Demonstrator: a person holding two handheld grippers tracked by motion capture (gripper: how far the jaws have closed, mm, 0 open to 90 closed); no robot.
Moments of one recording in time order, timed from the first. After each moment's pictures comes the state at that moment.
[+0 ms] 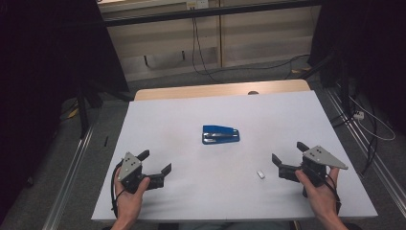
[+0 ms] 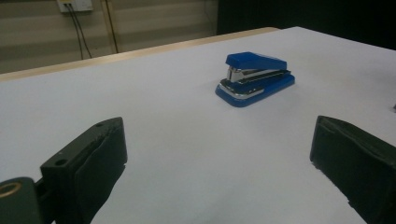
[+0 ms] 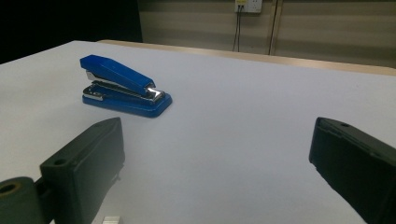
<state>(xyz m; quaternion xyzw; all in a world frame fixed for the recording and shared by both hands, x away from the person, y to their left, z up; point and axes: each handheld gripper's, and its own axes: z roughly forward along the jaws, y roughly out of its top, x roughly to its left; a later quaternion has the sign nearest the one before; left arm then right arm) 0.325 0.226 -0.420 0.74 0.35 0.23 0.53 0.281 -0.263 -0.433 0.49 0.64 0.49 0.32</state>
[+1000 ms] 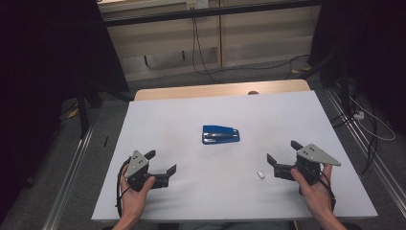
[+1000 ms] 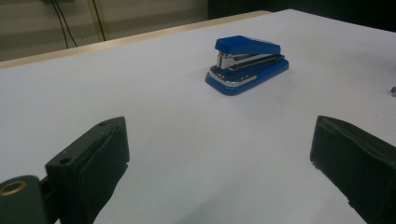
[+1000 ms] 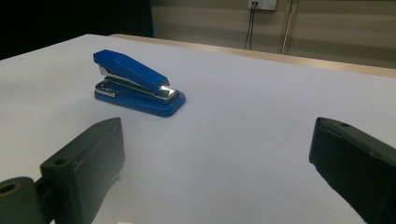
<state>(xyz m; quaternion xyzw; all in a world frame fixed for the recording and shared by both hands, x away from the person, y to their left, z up) 0.334 0.214 -0.427 0.76 0.35 0.22 0.50 0.290 -0.253 -0.433 0.47 0.66 0.50 0.31</state>
